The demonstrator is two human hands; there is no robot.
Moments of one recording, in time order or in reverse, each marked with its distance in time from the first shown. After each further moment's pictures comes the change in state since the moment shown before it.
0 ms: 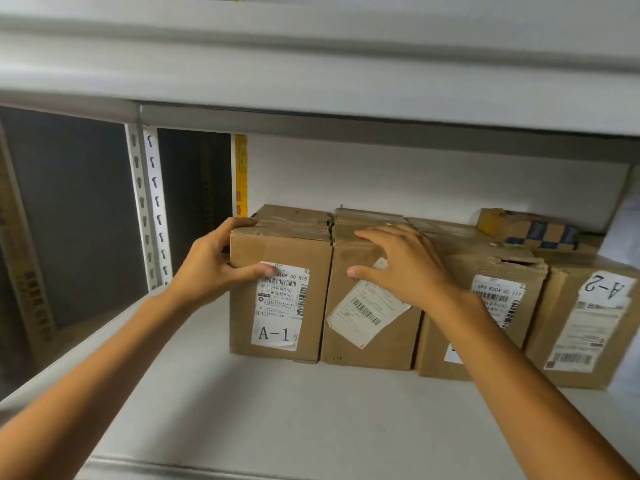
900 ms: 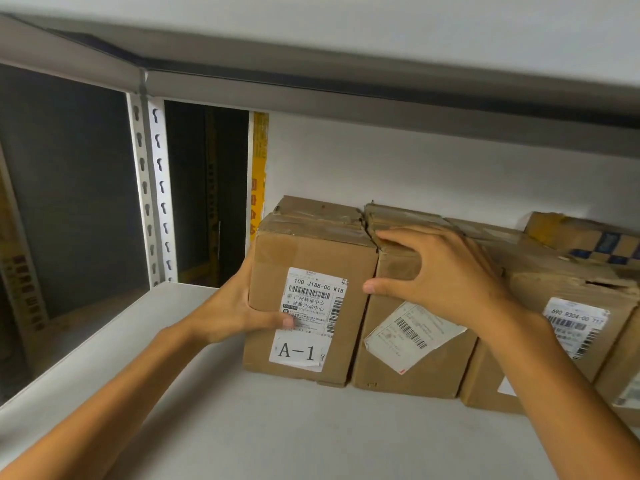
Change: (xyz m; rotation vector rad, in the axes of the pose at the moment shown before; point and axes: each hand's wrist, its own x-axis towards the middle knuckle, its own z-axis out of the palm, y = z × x) left_hand -0.001 -0.070 0.015 -0.444 -0.404 -0.150; right_hand 0.017 -0.028 0.000 -0.014 -0.025 0.045
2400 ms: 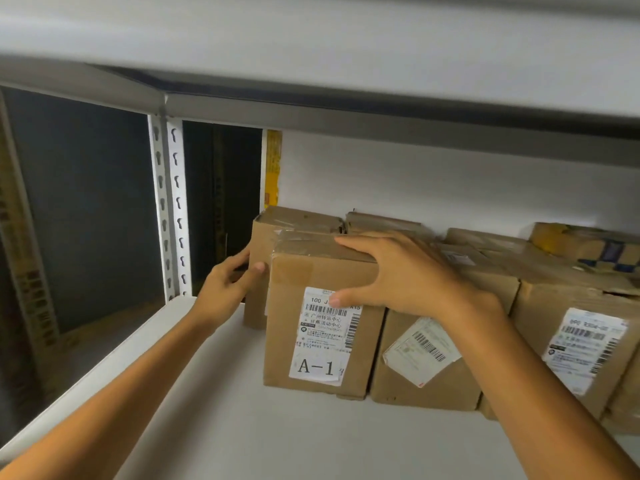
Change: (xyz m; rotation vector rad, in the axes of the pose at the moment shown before) left_hand 0.008 -0.010 -0.039 0.140 0.470 -0.025; right_hand 0.030 -0.052 0.009 0.054 -0.224 -0.086
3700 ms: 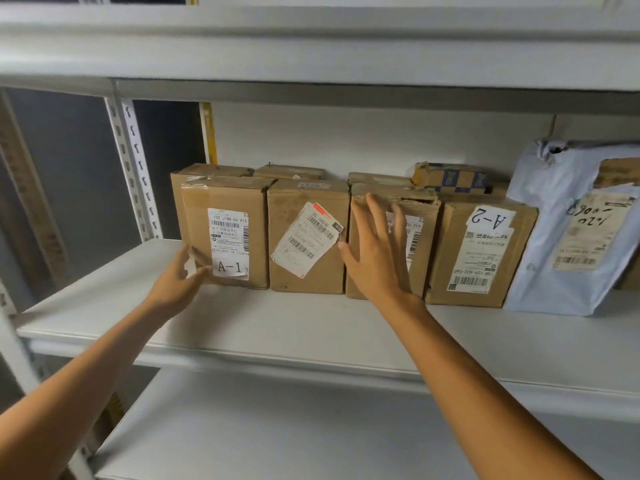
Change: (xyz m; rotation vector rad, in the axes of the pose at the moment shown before) left_hand -0.150 0.058 0.085 0.359 0.151 -0.238; right_hand -0.169 0.108 0.024 0.019 0.518 0.148
